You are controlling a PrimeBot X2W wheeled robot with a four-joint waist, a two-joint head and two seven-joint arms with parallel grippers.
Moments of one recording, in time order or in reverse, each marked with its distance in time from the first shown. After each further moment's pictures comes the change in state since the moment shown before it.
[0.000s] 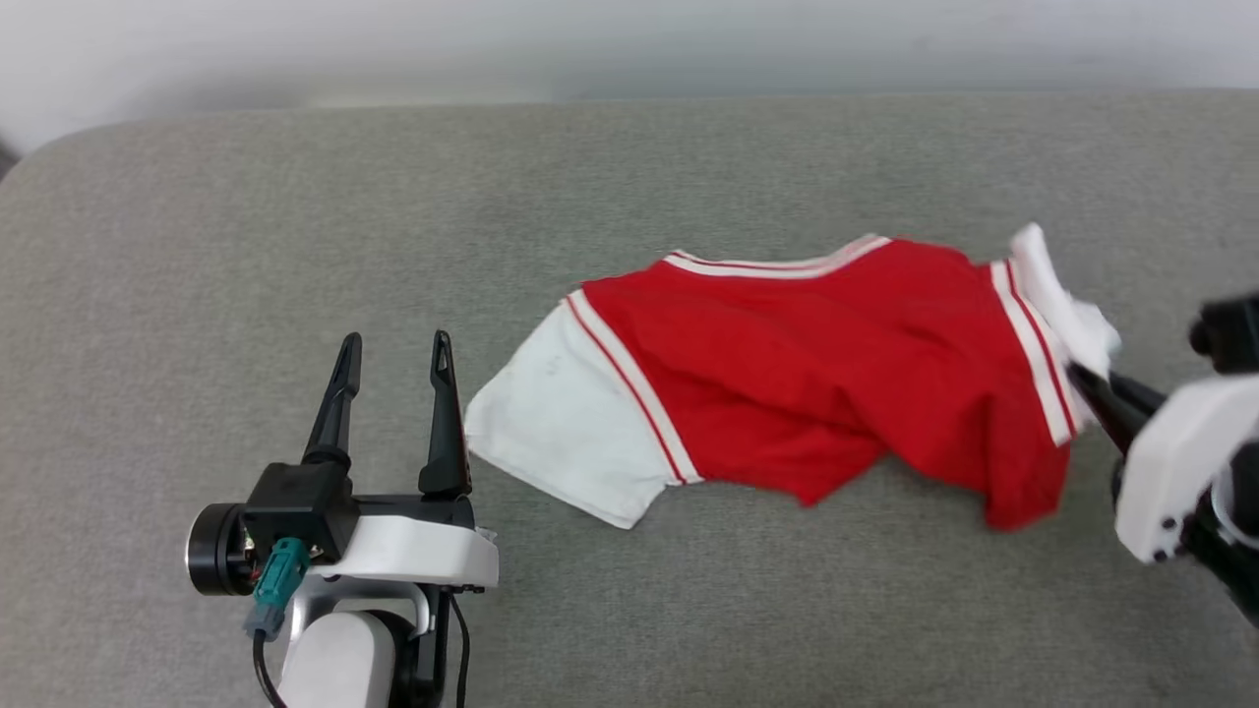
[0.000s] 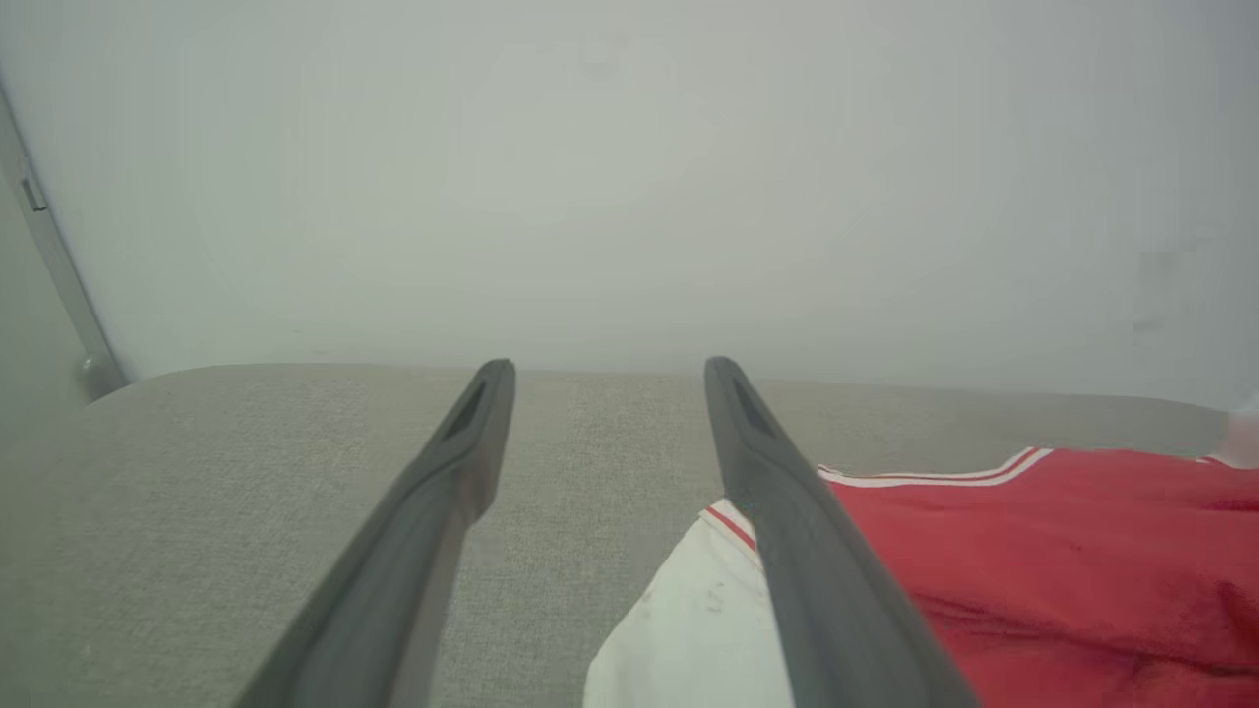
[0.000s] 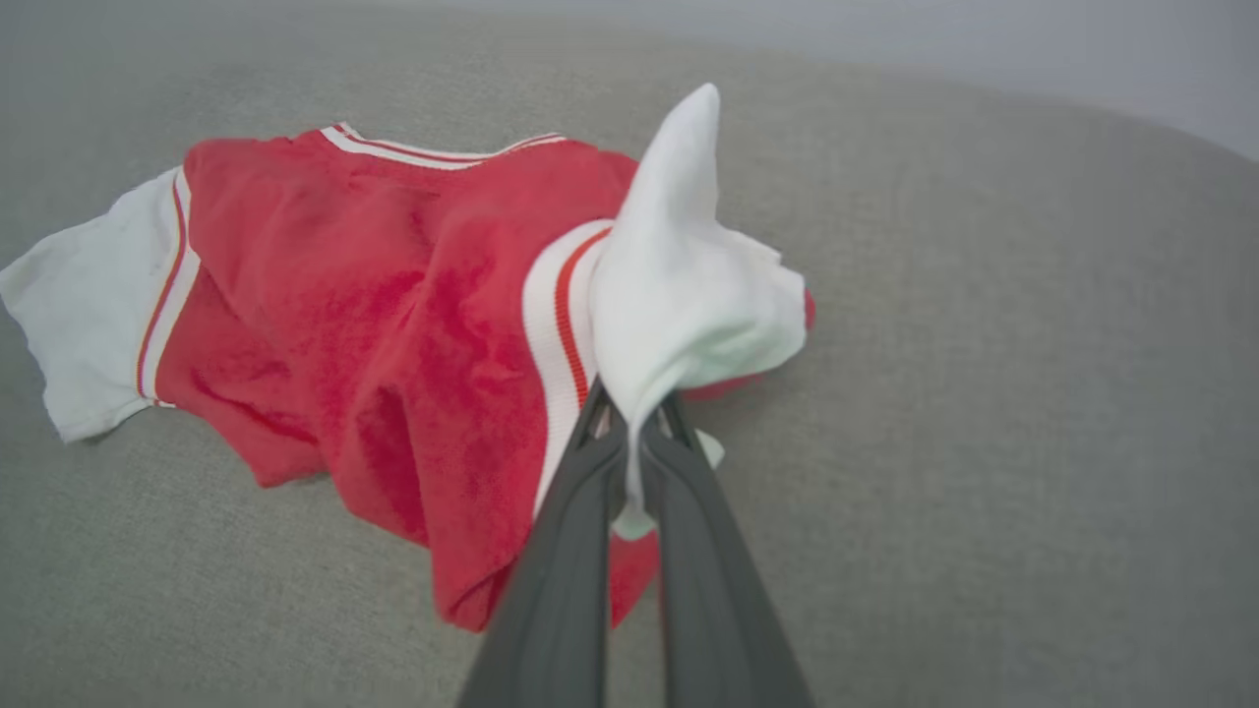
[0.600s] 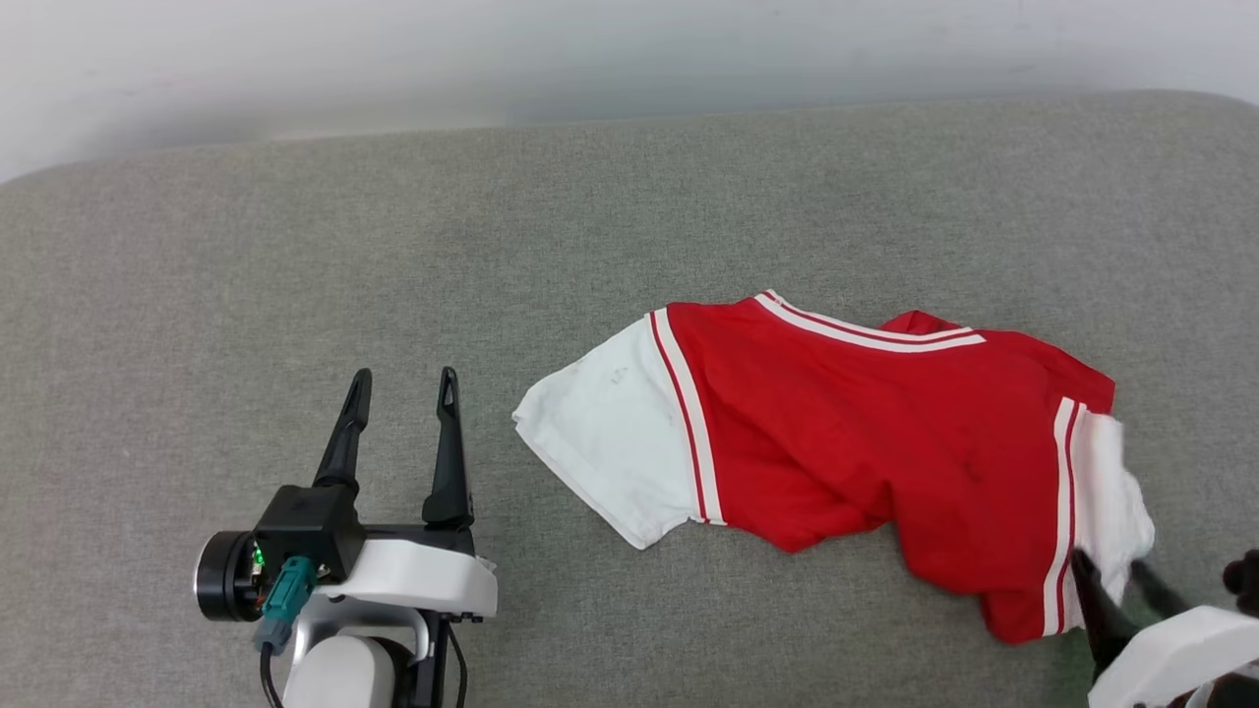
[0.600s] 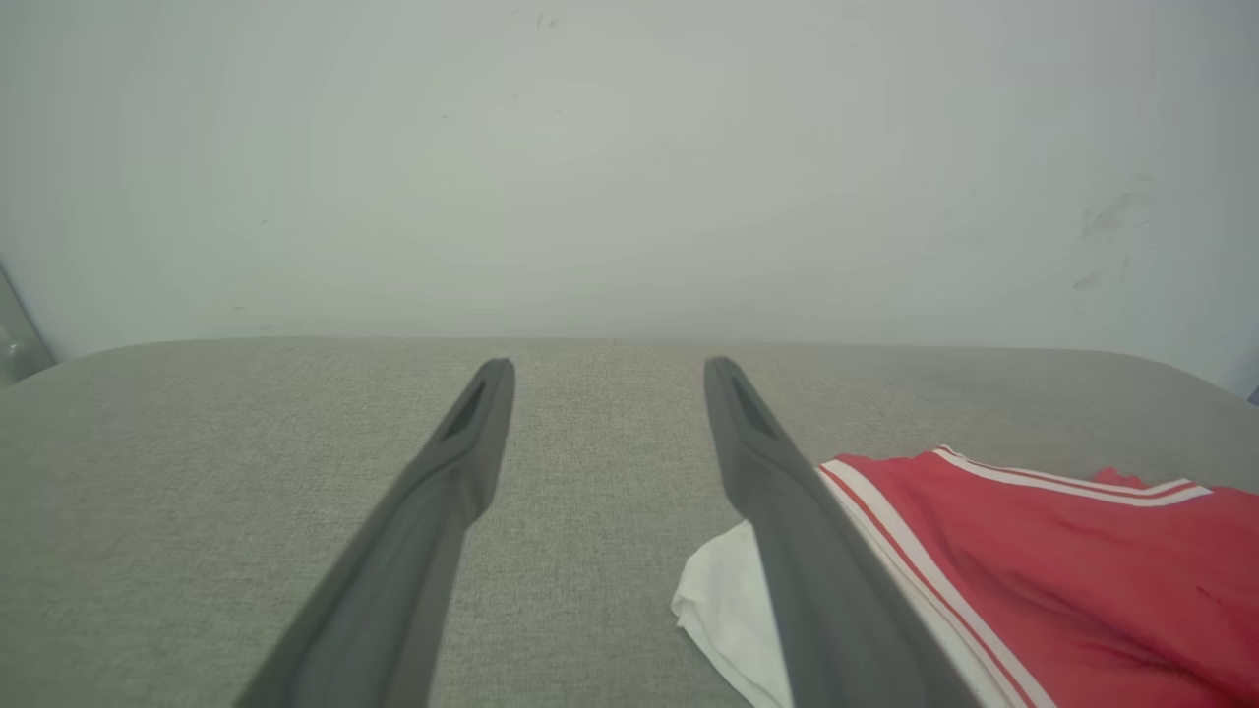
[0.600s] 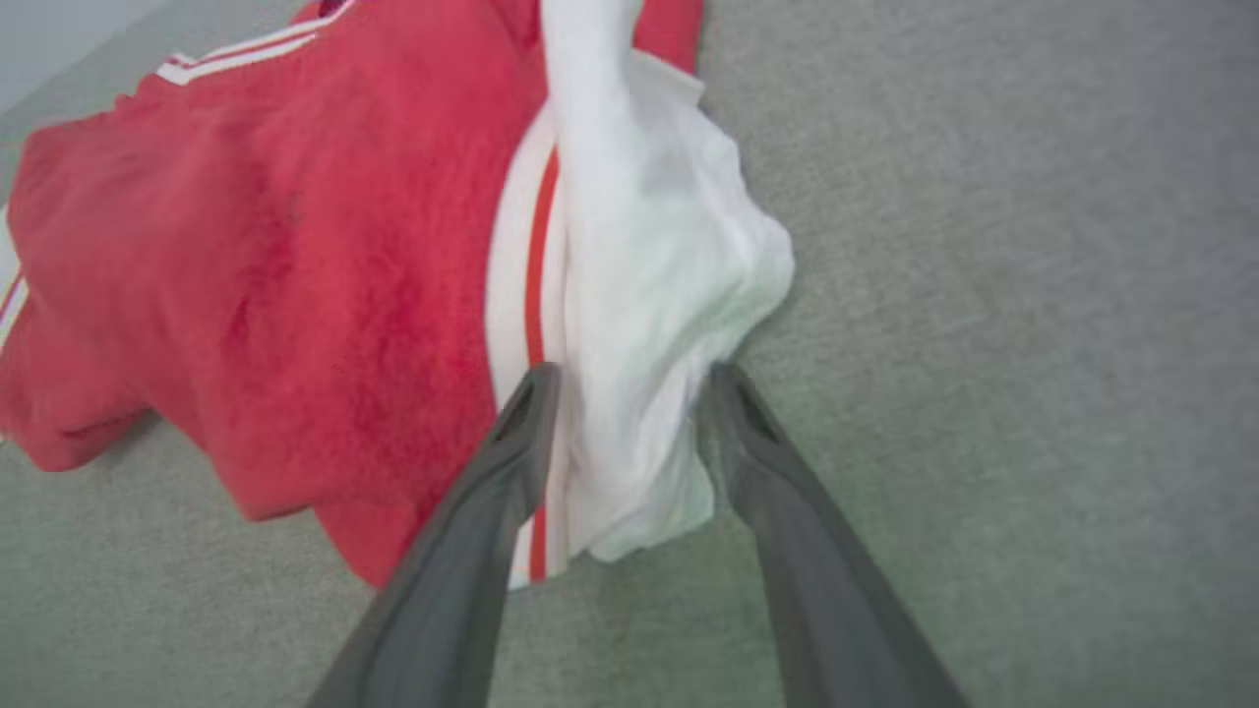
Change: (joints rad) left arm 0.030 0.000 0.006 0.045 0.006 -0.027 0.000; right arm 0.368 0.346 -0.328 0.117 -0.126 0.000 -0.271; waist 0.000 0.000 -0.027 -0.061
